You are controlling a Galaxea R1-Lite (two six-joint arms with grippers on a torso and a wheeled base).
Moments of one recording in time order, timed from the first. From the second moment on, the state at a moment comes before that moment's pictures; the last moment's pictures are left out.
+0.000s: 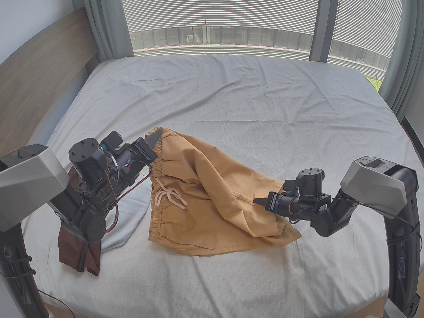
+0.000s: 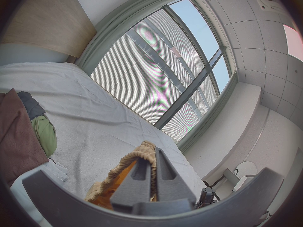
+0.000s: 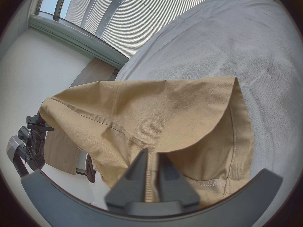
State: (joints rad) left arm -0.31 2.14 -0.80 -1.54 -0.18 -0.64; right arm 0.33 2.47 -1.06 -0.96 0.42 0.58
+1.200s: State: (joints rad) left arm -0.27 2.05 -0.78 -1.54 -0.23 -0.66; right arm 0.23 2.16 -0.81 -1.23 0.46 0.59
